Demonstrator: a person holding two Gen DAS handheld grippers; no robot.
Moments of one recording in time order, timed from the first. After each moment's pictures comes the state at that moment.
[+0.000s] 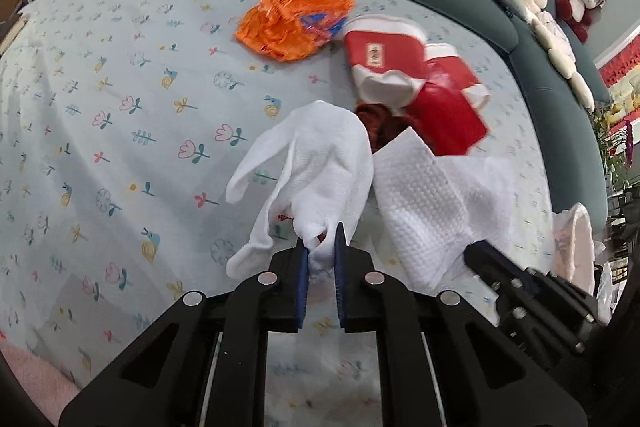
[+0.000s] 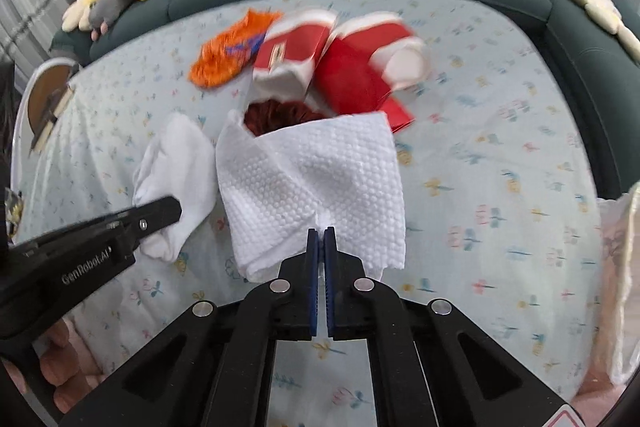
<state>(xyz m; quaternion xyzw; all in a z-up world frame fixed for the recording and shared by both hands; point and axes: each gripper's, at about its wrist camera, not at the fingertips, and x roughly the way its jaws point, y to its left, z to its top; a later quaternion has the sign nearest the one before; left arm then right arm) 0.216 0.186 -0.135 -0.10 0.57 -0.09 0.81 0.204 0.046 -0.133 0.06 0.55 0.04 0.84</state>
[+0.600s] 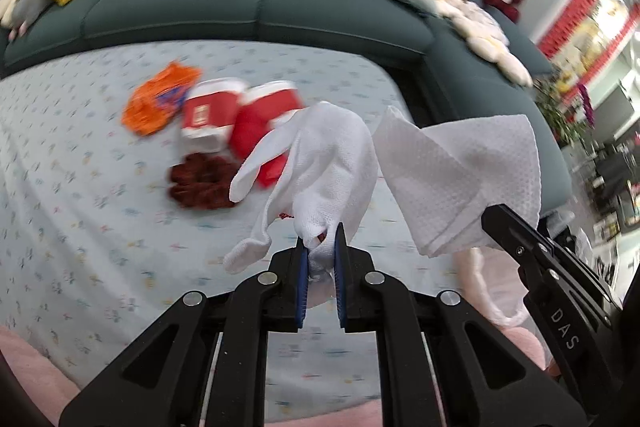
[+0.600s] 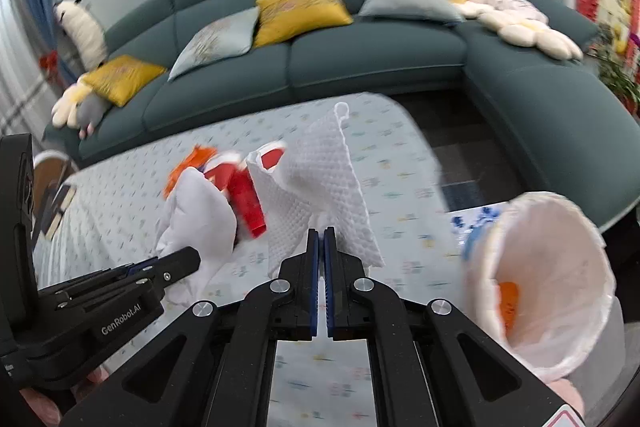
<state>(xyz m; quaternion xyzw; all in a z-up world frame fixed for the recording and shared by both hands) 0.172 0.048 -0.037 -0.05 0.50 -0.18 0.84 0.132 -0.090 -0.018 0.12 0.42 -0.05 0.90</state>
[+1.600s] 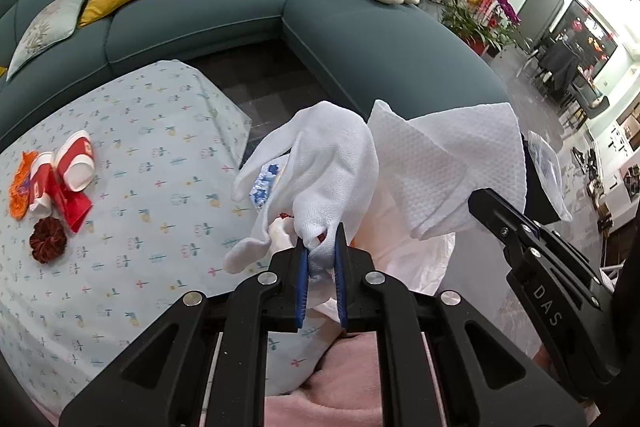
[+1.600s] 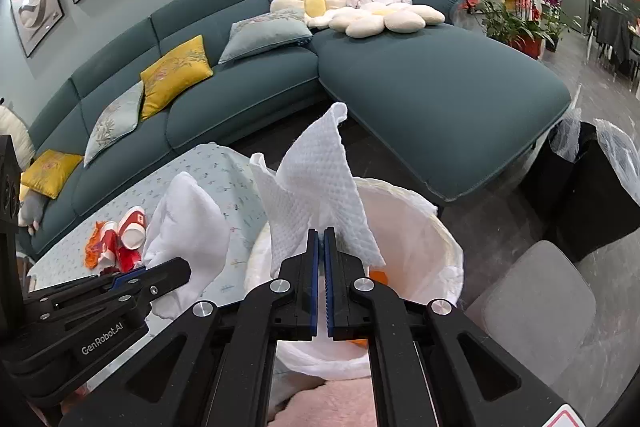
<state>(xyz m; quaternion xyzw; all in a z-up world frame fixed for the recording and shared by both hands) 0.099 -0.183 -0.025 0.07 0.49 -0.33 0.80 0.018 -0.287 -0.015 0.20 0.37 -0.20 0.88</state>
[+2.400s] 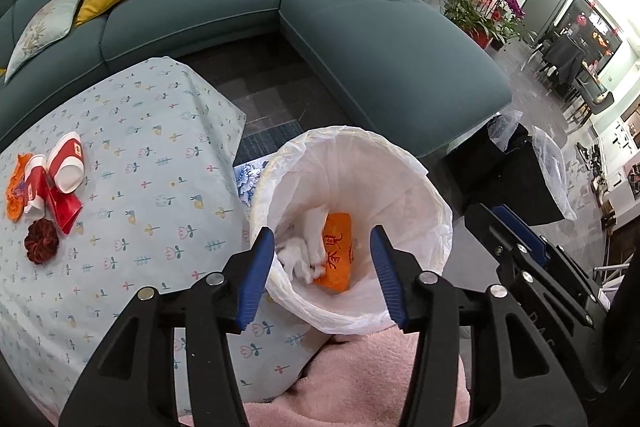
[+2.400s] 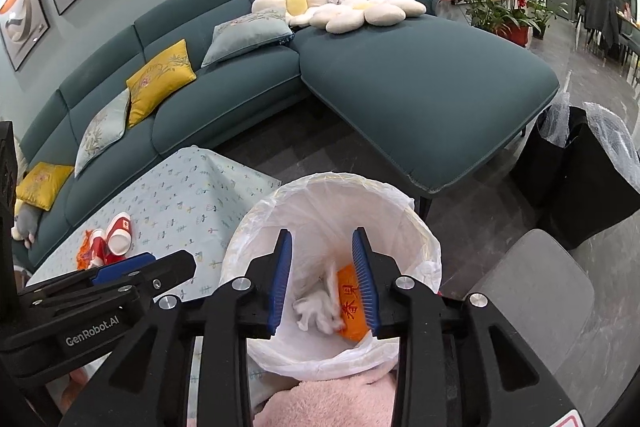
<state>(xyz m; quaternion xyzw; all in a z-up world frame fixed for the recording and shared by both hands) 0.098 -0.208 -0.029 0.07 0.50 -0.32 0.80 0.004 -0.308 -0.028 0.21 0.37 -0.22 0.88</state>
